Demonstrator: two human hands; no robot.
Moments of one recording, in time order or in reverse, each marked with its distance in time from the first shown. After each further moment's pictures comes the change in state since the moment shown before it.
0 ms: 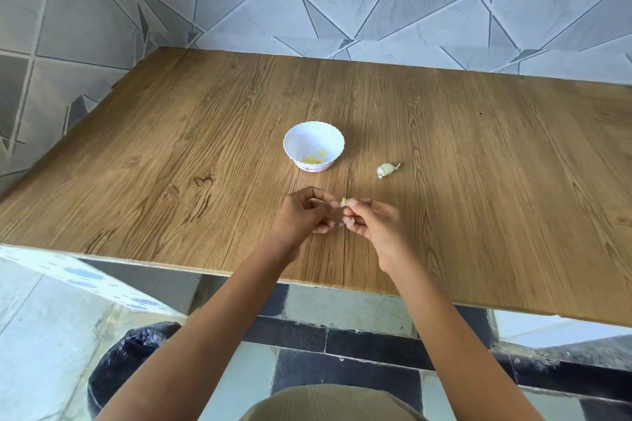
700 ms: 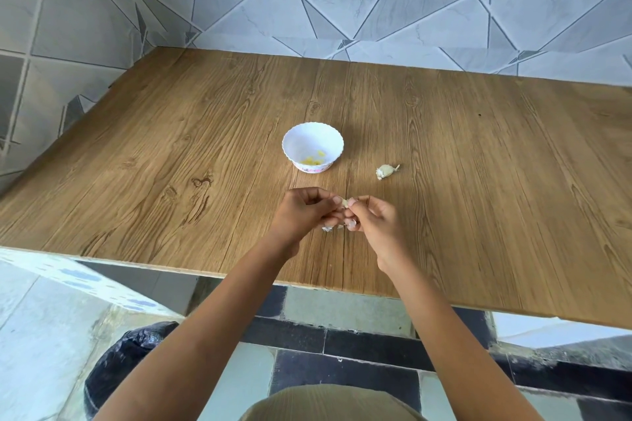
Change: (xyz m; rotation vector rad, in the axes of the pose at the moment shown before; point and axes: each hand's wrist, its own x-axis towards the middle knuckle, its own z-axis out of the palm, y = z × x) left_hand 0.004 0.008 0.003 -0.079 -0.034 0.024; right_hand 0.006 0.003 0.002 -0.187 0.003 -0.134
